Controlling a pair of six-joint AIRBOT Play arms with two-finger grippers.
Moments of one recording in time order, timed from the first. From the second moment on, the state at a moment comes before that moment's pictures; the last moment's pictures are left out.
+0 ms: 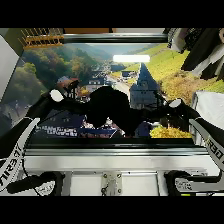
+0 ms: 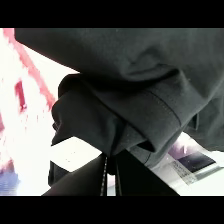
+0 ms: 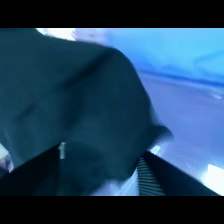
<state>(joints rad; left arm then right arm) -0.20 -1.38 1.02 1.00 -0.99 -1.51 0.05 -1.50 0.86 -0.76 0.87 1.21</state>
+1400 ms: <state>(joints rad) 0.07 -0.57 1.29 1.13 -1.17 -1.62 -0.24 -0.73 1.38 -1.11 1.33 1.34</state>
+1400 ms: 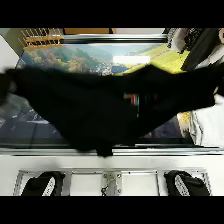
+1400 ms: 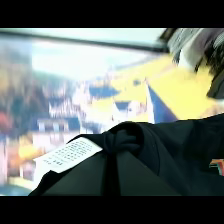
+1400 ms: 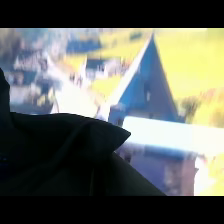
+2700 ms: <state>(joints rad) 0.31 -1.16 0.62 1.10 -1.09 -1.50 -0.30 -0.92 1.09 -1.10 1.14 1.40</state>
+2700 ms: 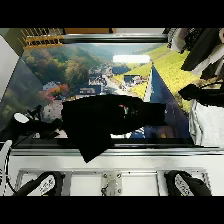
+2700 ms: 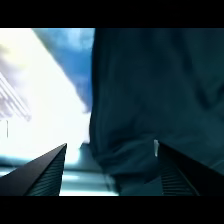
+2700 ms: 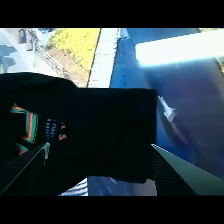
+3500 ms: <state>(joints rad) 0.03 -1.08 0.56 1.05 -0.87 -1.55 -0.20 -1.10 1.03 -1.25 1.14 1.59</state>
